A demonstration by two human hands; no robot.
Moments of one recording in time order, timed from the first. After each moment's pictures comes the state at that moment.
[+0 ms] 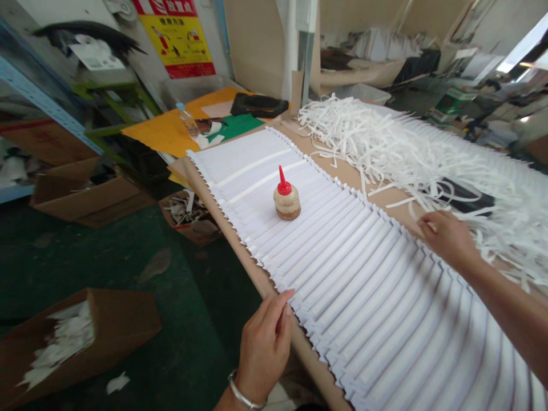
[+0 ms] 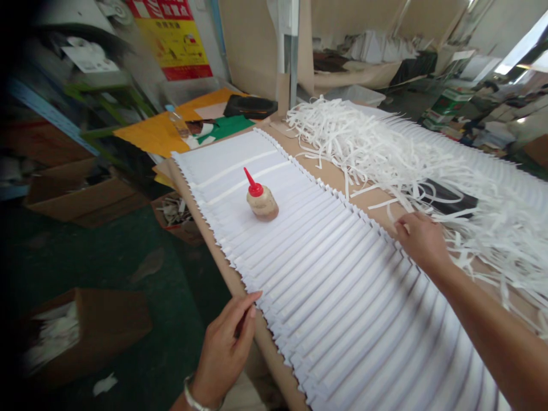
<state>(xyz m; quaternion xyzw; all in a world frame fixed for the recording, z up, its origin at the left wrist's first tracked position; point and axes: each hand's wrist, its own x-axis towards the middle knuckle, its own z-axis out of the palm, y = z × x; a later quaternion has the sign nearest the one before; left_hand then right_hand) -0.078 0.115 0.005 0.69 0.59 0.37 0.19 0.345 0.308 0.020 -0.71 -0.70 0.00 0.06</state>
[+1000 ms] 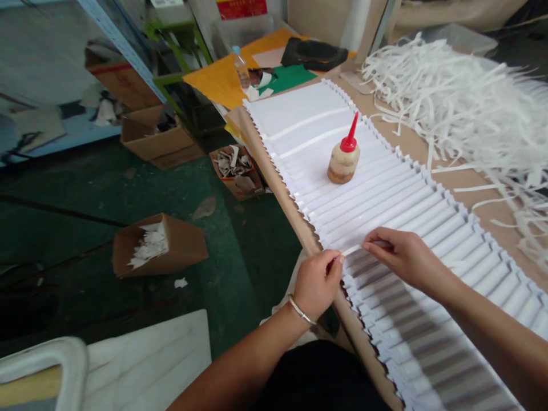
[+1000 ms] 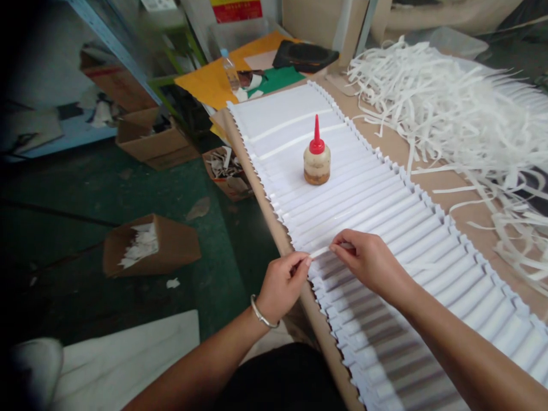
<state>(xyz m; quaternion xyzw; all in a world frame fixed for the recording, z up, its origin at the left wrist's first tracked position) -0.056 0.117 0.009 0.57 0.64 0.37 0.38 0.138 0.218 0.045 -0.47 -0.78 0.39 0.12</state>
